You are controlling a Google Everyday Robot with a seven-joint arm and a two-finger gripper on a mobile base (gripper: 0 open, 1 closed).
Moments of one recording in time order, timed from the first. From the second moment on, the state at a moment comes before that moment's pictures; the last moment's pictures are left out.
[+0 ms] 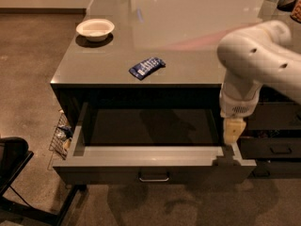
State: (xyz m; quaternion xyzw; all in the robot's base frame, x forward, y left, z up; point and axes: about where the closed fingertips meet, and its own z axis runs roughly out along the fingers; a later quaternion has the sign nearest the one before) arm 0.494 -0.241 0.762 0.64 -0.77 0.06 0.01
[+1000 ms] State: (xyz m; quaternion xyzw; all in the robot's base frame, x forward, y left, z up) arm 0.563 -0.273 0.734 0.64 -0.77 0.01 -0.08
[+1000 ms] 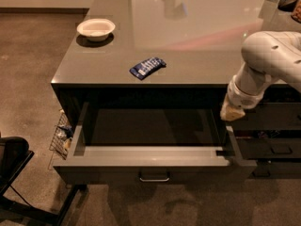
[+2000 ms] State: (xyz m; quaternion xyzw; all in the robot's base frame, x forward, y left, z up) arm 0.557 -0.230 0.688 0.65 -0.76 -0.01 -0.06
